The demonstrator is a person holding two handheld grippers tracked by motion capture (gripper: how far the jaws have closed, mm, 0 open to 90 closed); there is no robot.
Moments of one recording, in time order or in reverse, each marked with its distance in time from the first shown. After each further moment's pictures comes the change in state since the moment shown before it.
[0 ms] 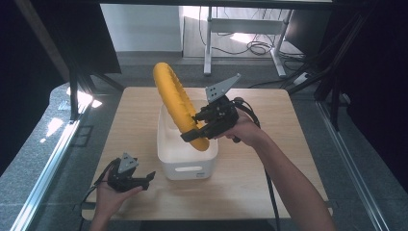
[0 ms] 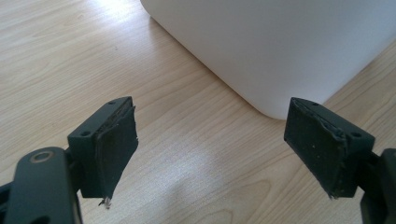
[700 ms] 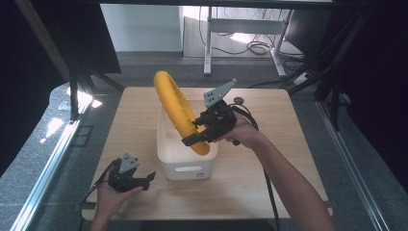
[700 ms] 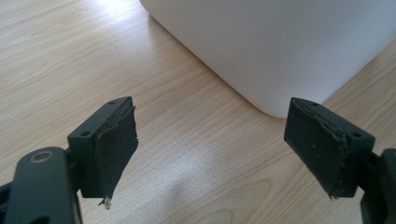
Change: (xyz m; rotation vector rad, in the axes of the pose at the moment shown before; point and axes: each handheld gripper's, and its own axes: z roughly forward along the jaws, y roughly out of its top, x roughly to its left) left arm -0.001 0.000 0.002 0.008 0.002 0.007; right arm -0.010 -0.015 0.008 0.035 0.023 0.017
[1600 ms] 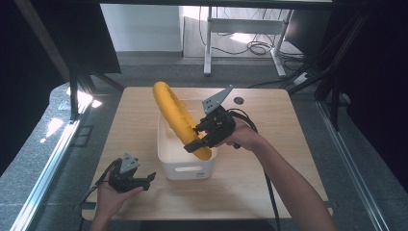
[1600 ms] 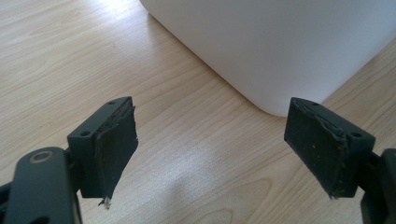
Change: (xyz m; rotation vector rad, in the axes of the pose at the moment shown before) left arm -0.001 0.000 0.001 0.010 0.002 0.007; right arm -0.007 -0.017 0.009 0.051 0.042 0.010
